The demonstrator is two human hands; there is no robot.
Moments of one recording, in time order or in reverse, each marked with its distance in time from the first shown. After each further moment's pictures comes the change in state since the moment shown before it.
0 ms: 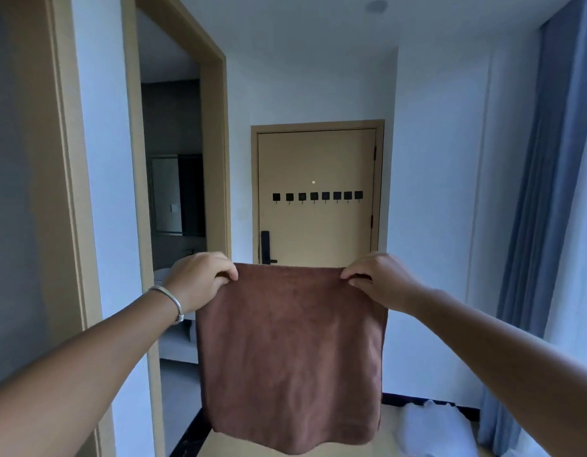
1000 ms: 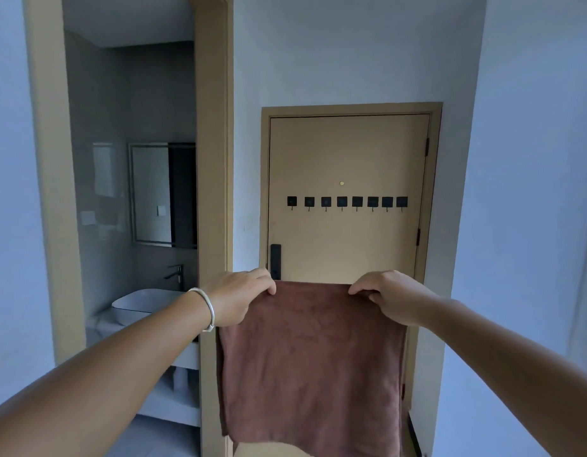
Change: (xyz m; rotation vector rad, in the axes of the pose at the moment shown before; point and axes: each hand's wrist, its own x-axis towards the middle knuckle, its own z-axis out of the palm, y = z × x) left_hand 0.333 -0.308 0.263 0.166 -0.285 0.230; right_hand 0.392 0.182 0.290 0.045 -0.254 0.125
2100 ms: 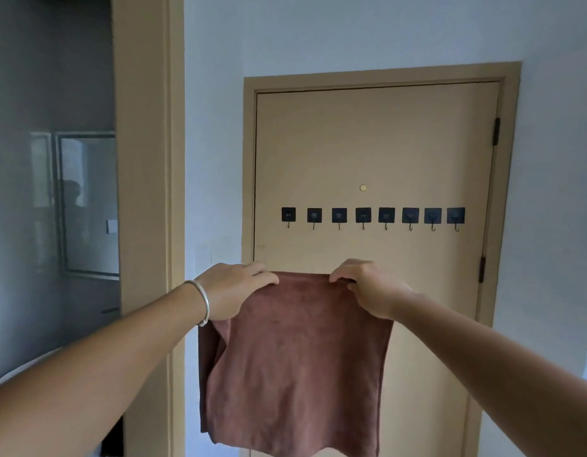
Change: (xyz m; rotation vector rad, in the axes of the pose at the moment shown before) left_hand 0.417 -0.287 0.214 0.133 0.029 0.016; right_hand 0.473 0.228 0.137 -0.015 0.147 -0.043
